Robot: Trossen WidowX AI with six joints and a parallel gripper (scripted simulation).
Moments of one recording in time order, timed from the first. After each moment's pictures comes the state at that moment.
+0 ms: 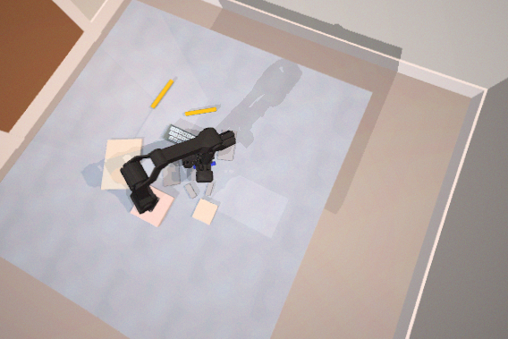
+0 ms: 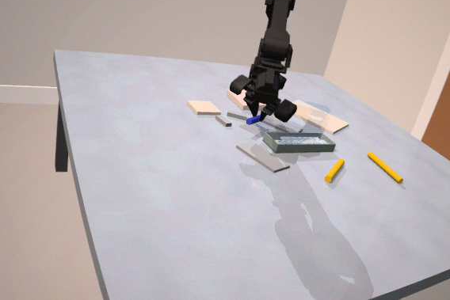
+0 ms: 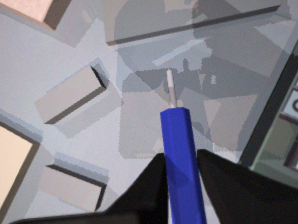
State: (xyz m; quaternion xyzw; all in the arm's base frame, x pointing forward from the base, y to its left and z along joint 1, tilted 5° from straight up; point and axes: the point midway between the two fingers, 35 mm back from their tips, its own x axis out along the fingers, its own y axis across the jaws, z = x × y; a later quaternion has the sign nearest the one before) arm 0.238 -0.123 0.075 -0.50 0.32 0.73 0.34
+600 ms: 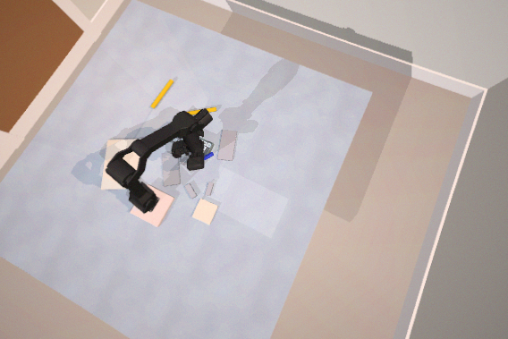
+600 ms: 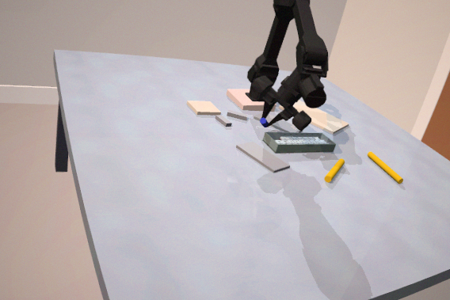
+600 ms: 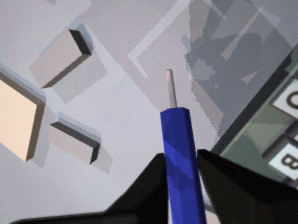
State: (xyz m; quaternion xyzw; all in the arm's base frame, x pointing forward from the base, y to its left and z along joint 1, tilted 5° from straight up) arm 0.260 -0.095 0.071 -0.58 0.44 0.66 0.18
